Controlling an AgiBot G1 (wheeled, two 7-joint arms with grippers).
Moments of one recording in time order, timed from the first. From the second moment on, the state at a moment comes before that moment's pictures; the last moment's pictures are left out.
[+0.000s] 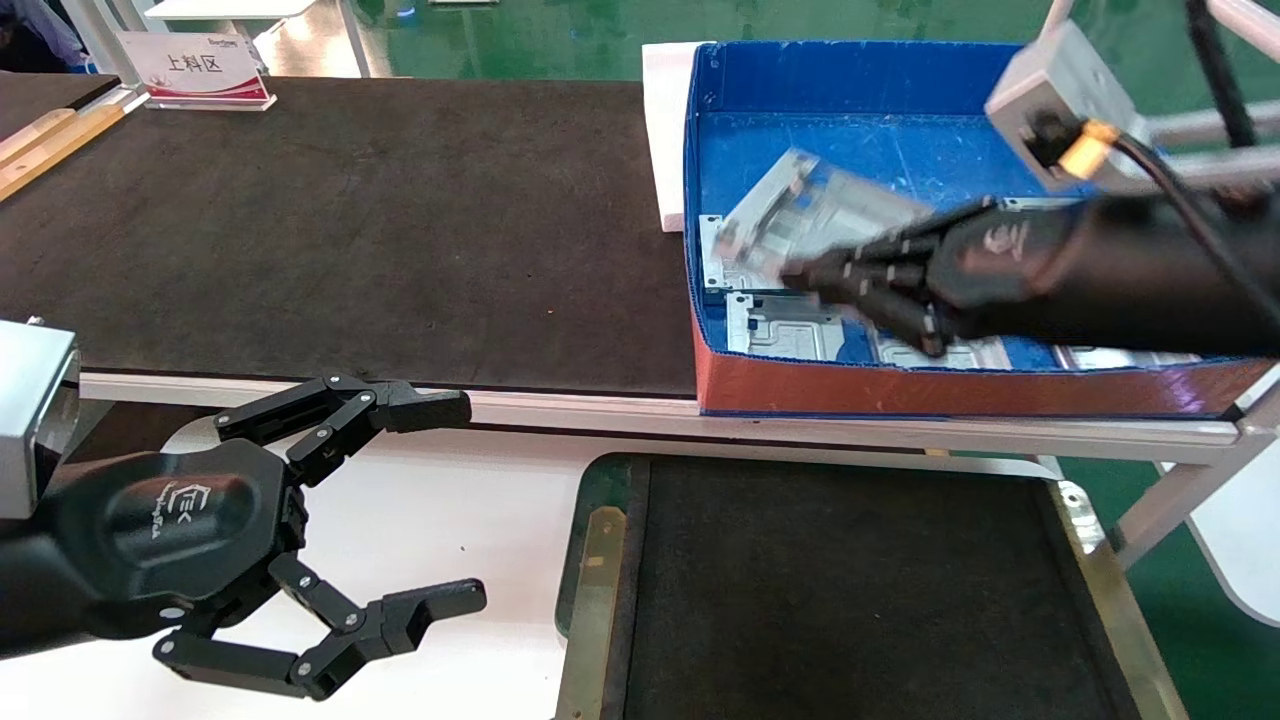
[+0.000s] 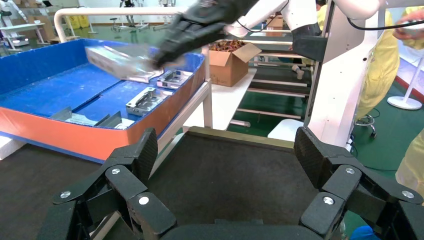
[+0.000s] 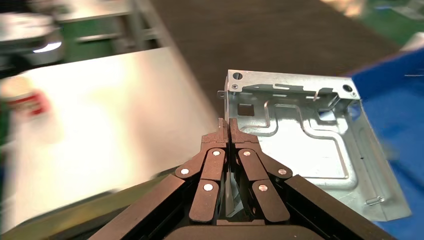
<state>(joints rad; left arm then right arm) -1.09 0.55 0.42 -1.23 0.61 1.41 -0.10 1.61 -0.64 -0.59 1.34 -1.24 -1.30 0.80</state>
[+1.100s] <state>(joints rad) -1.09 0.55 0.42 -1.23 0.61 1.41 -0.10 1.44 -0.79 -0.81 1.34 -1.29 -1.44 0.36</state>
